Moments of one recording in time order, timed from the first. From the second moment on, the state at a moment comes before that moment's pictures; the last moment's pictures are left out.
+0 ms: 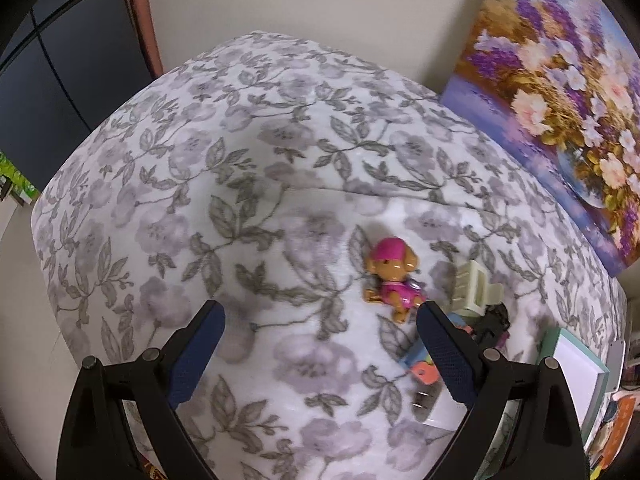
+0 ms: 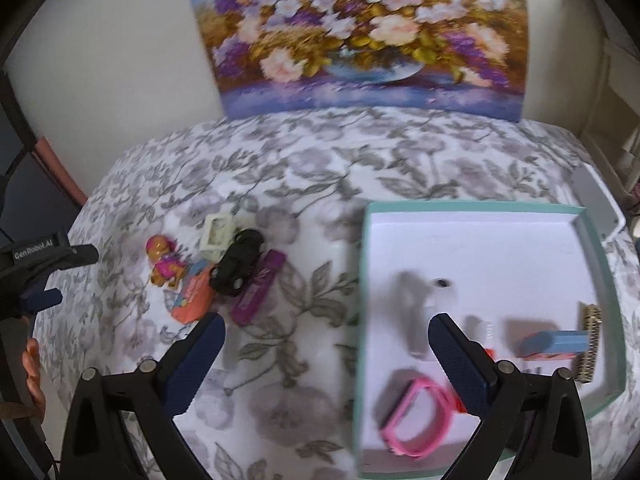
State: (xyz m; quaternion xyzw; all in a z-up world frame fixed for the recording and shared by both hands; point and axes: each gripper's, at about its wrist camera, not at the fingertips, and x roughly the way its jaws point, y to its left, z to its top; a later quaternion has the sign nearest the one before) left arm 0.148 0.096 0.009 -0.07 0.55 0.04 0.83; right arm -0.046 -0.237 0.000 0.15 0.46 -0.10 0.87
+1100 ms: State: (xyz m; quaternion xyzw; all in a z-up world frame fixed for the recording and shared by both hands) left arm 0.160 0.095 -0.052 -0.02 0.62 0.04 0.78; right arm 0.014 -0.130 -0.089 0.07 0.57 -0.08 0.82
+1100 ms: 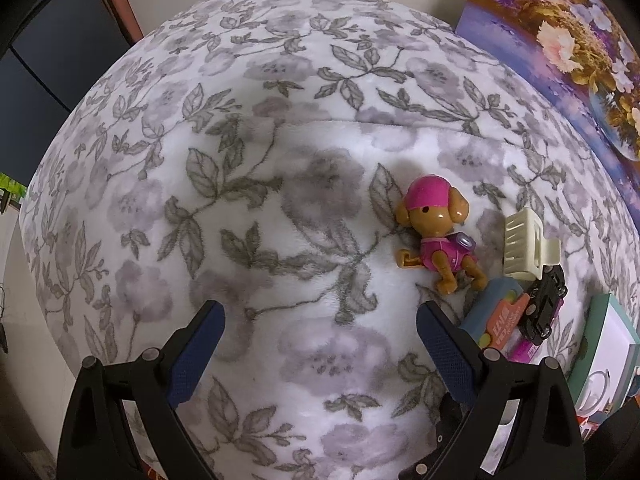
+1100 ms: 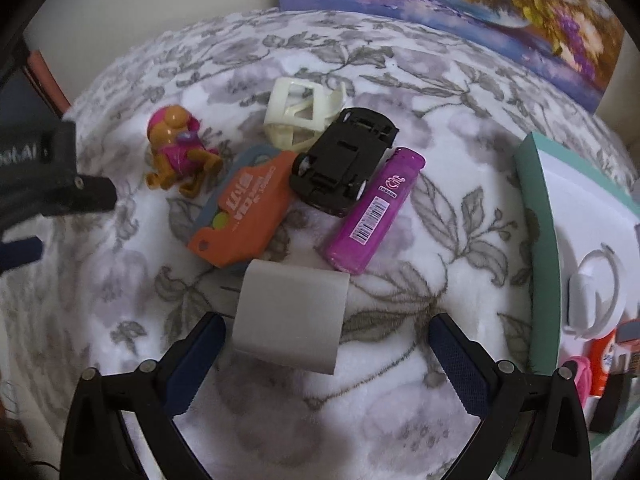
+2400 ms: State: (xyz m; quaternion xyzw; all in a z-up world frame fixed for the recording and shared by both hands) left arm 0.155 0.033 -0.062 -0.03 0.63 -0.08 0.77; right arm -0.010 -0.217 -0.072 0.16 0.55 -0.09 0.81
